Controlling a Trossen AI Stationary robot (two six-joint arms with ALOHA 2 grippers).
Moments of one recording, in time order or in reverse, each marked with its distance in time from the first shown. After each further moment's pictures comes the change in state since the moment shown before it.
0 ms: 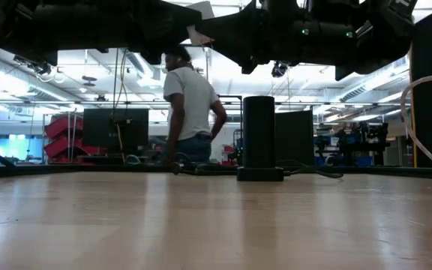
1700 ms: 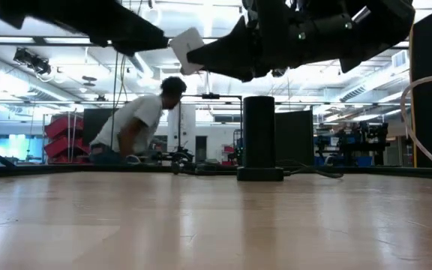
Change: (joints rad) left arm -0.086 -0.386 0.008 -0.690 -0.086 0.003; right arm 0.058 -0.011 0.077 -0.309 0.131 -0.058
